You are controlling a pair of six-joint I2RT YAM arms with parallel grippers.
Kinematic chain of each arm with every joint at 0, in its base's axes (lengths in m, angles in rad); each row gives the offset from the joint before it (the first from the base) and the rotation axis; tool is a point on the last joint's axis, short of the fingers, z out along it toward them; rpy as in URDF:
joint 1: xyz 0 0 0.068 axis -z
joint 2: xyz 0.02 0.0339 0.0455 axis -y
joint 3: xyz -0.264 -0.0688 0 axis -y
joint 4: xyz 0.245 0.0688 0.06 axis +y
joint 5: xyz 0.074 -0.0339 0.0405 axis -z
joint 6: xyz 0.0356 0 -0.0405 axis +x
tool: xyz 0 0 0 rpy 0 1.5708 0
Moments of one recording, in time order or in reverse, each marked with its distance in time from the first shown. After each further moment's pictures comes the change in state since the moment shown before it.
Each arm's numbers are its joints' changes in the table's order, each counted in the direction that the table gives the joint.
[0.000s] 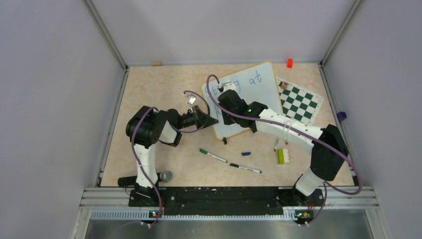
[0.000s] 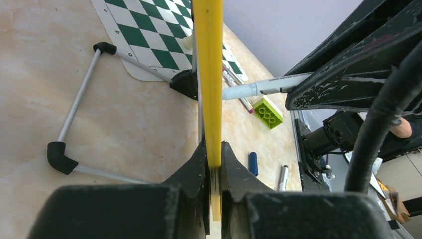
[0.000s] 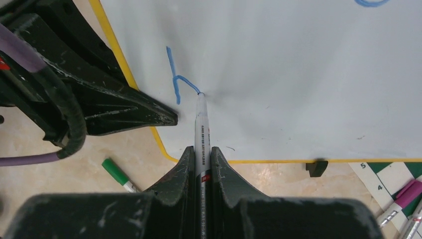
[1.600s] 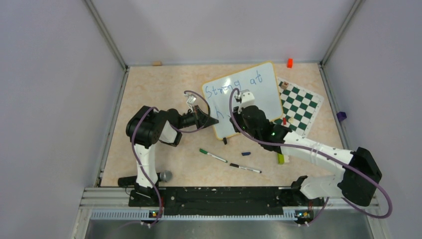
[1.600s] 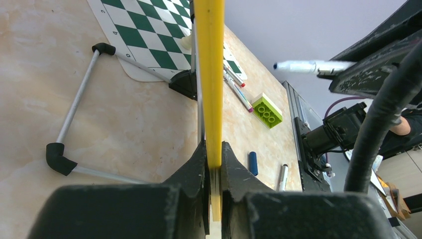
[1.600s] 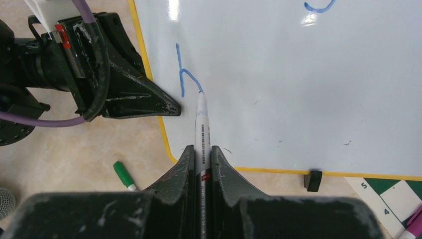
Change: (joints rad) left arm 0.002 0.000 0.005 -0.001 0.007 0.003; right arm -0.014 0.368 -0.452 -0.431 0.000 -0.071
